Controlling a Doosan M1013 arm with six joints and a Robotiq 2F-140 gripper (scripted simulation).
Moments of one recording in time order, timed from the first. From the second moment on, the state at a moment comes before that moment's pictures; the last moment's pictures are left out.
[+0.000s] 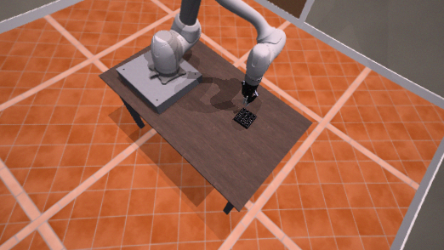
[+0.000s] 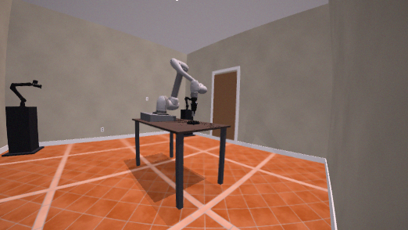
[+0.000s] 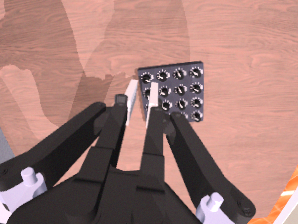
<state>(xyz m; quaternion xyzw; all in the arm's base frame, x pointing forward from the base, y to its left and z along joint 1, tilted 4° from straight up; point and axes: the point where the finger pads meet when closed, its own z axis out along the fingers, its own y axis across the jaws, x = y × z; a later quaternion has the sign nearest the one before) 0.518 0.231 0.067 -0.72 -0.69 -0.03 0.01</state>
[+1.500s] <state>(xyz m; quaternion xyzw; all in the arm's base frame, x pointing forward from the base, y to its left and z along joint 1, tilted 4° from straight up) 0.519 0.233 0.032 -0.72 -0.69 -0.03 0.01</state>
